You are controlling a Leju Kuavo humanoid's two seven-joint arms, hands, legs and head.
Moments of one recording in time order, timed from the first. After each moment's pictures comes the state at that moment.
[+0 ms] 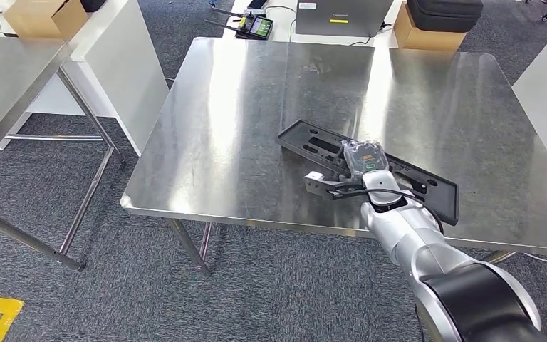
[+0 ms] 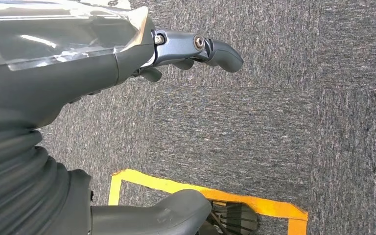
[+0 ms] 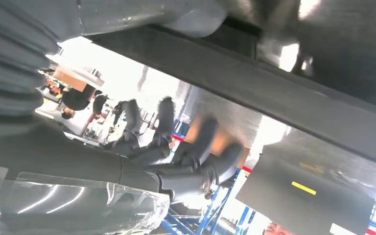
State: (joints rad) left arm -0.09 -0.14 0.89 -0.20 -0.80 0.36 -0.39; right arm -0.94 -0.02 0.41 -0.31 1.49 -0.27 0.13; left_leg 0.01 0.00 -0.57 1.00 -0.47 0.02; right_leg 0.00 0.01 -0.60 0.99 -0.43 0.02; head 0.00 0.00
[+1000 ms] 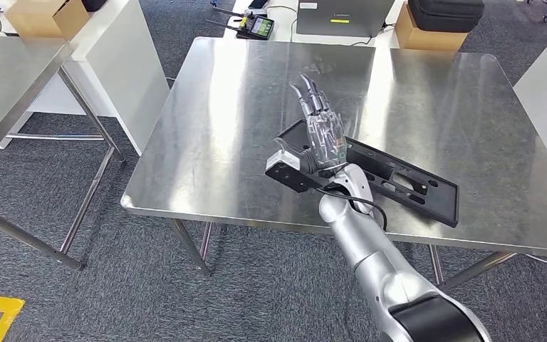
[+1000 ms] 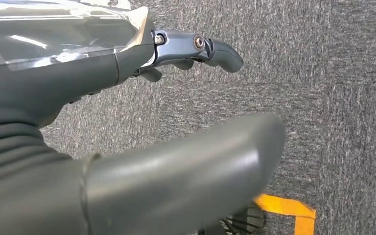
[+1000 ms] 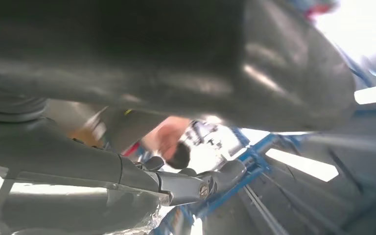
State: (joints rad) left arm -0.09 -0.14 0.91 -0.20 -0.82 0.35 -0.36; right arm -0.75 0.15 0.29 -0.81 0.67 -0.50 -0.59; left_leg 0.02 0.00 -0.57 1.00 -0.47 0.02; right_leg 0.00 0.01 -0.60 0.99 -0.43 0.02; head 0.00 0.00
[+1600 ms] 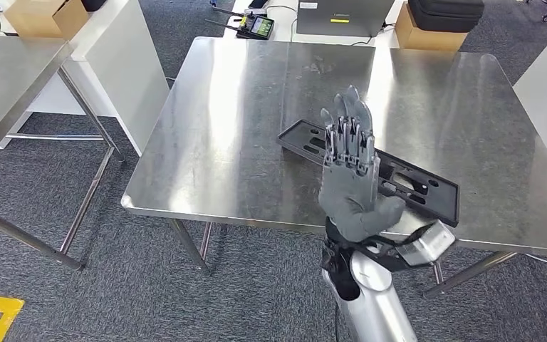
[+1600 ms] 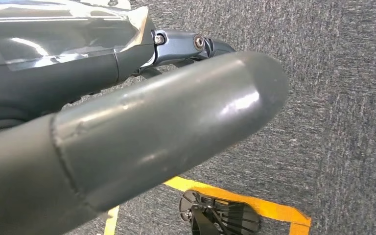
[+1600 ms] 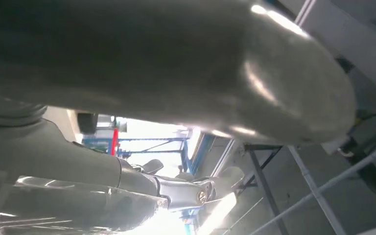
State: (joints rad) left arm -0.09 -0.14 0.95 -0.20 -0.80 0.36 -0.37; right arm -0.29 0.13 0.39 -1.68 -0.16 0.09 -0.70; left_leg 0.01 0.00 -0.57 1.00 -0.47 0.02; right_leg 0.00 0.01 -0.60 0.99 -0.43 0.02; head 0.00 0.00
